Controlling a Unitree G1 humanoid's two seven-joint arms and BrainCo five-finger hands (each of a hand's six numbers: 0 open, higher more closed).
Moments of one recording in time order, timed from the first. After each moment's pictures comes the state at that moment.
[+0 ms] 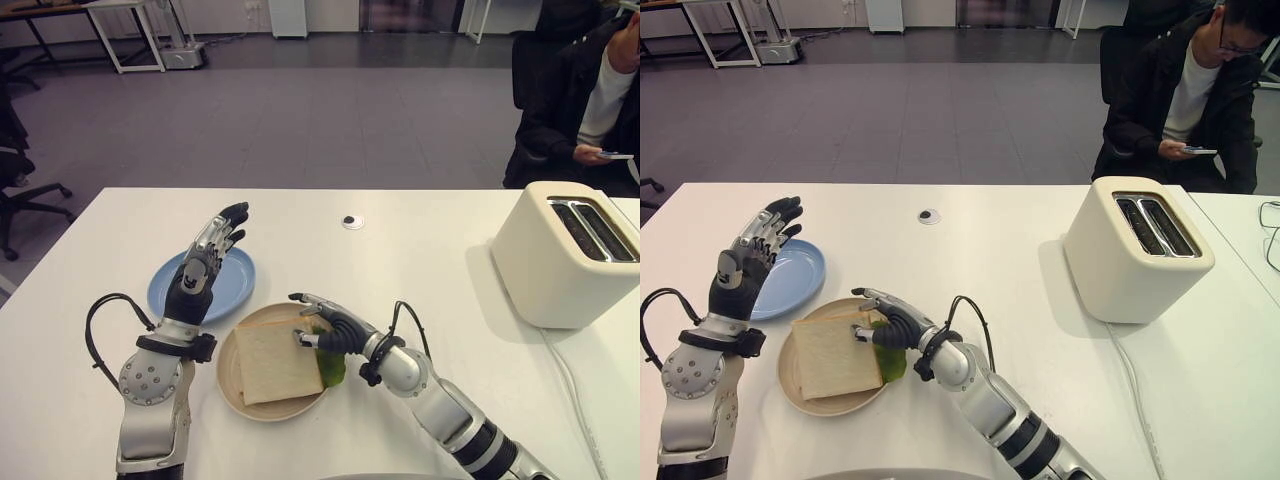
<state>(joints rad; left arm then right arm) 0.14 0.33 0.20 -0.38 -0.18 -0.20 -0.32 -0.19 -0.16 0.70 -0.13 -0.33 0.17 0.16</state>
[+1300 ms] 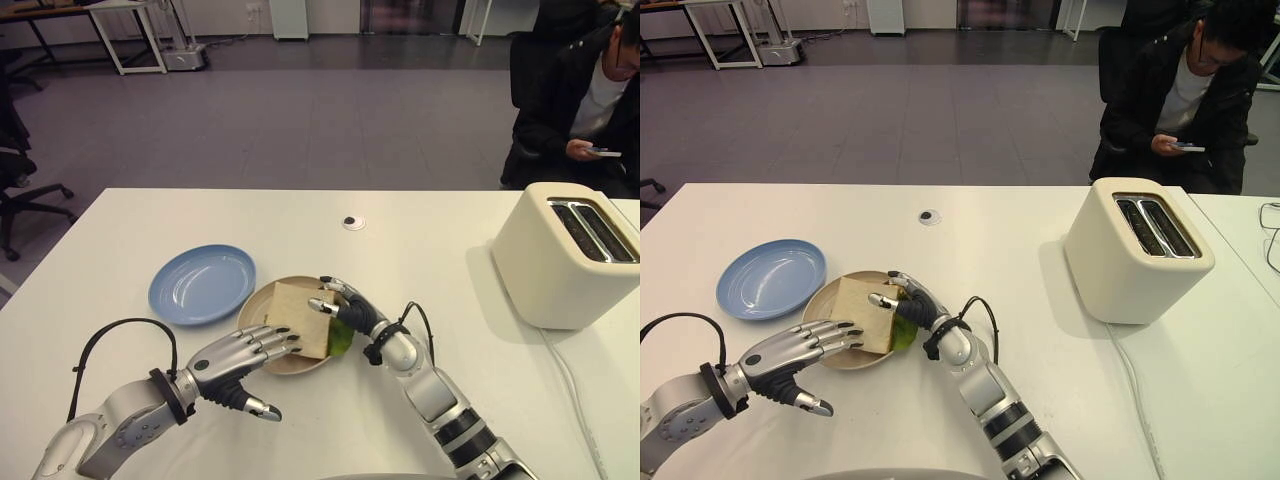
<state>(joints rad) 0.30 0.84 0.02 -0.13 0.66 -0.75 -0.21 -0.20 -0.01 0.51 0.12 -0.36 0.13 0.11</state>
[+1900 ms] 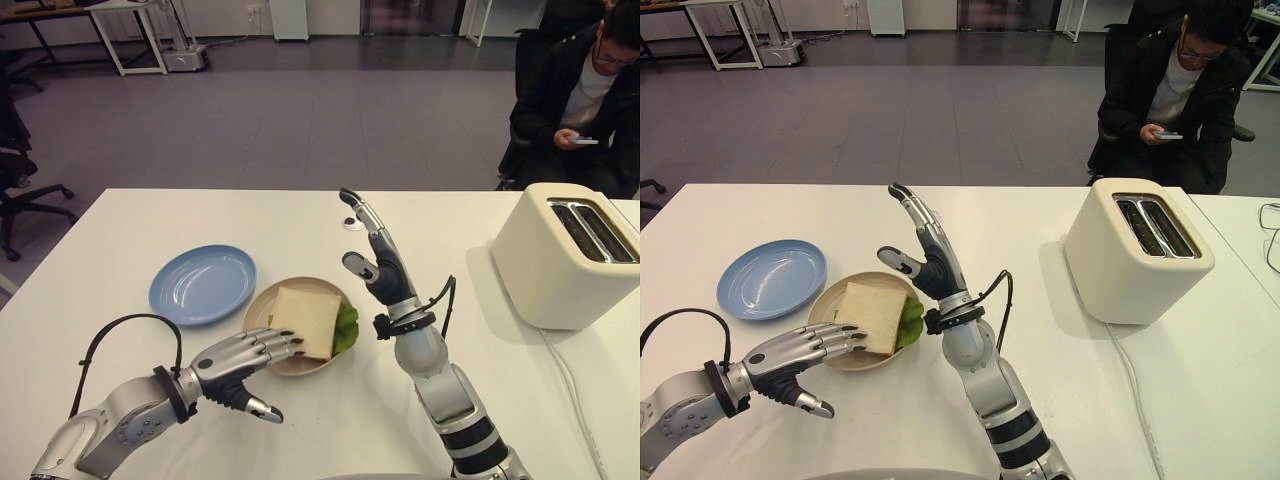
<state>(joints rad) 0.28 0.85 -0.02 -0.15 0.60 -0.69 -0.23 -0.16 0.02 0.43 -0.18 -0.44 -0.17 -0.14</state>
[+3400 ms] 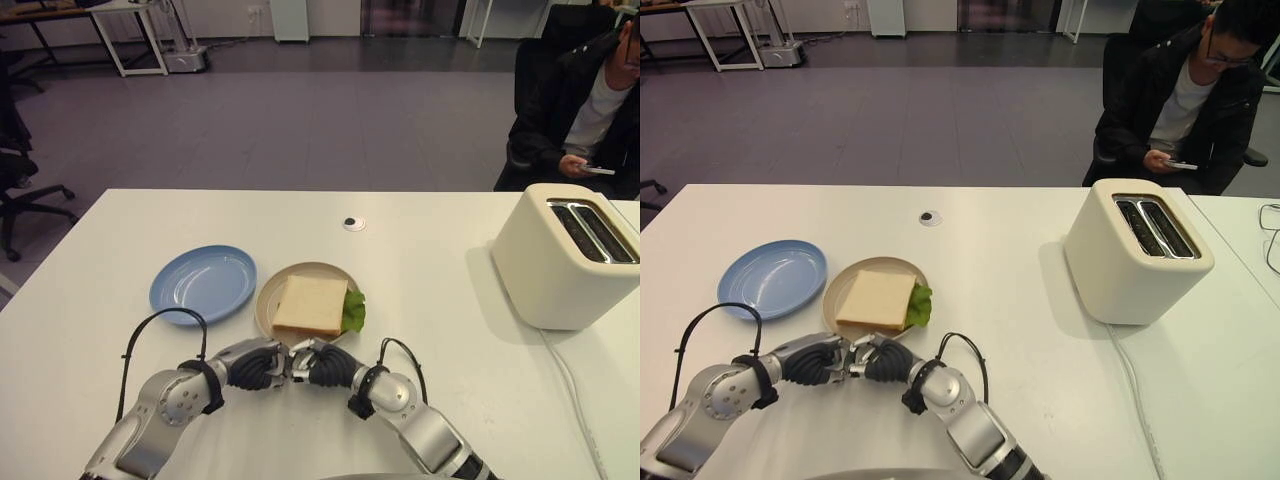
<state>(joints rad) 0.18 0.72 -0.17 -0.23 0.47 -0.12 -0.53 -0.03 -0.01 0.65 -0.08 -0.14 0.35 0.25</state>
